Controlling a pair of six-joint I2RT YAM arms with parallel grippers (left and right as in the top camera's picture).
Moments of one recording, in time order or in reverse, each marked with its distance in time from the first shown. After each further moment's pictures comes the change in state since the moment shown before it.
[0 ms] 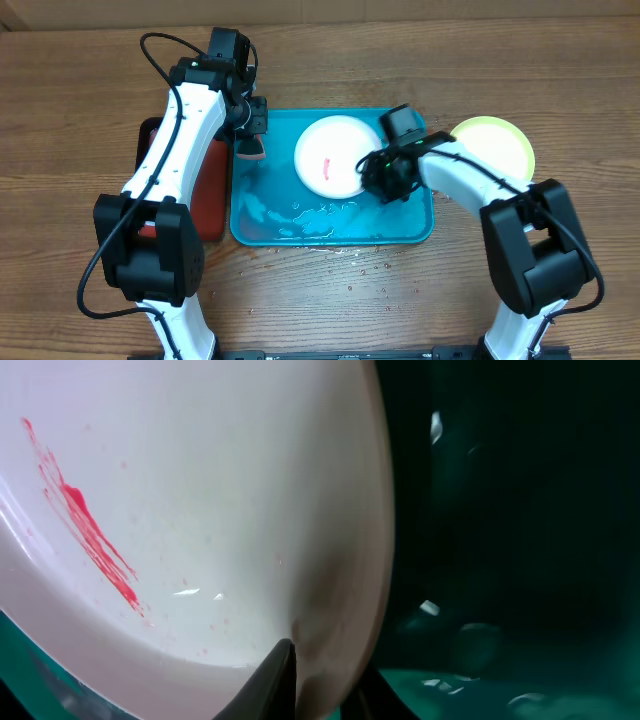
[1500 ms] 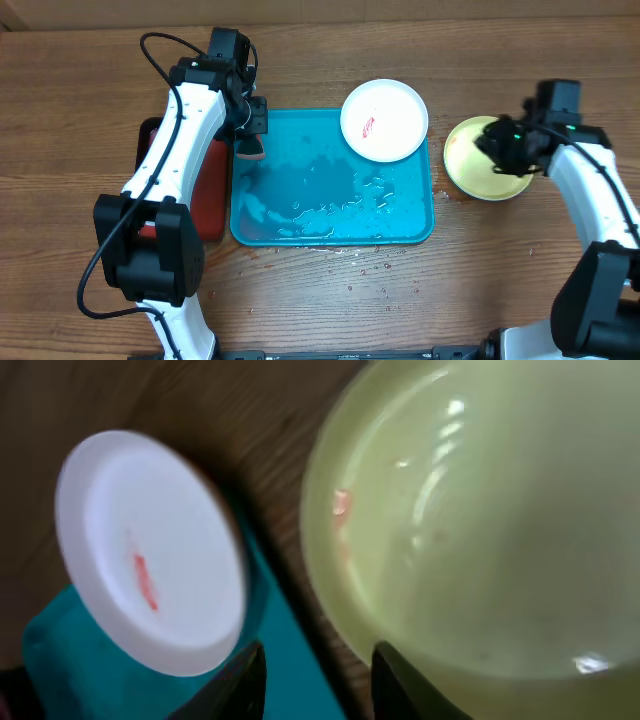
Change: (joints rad) left arm 0.000 0.000 0.000 0.001 -0.003 0.000; right arm -0.536 -0.274 -0.006 -0.069 0.028 -0.200
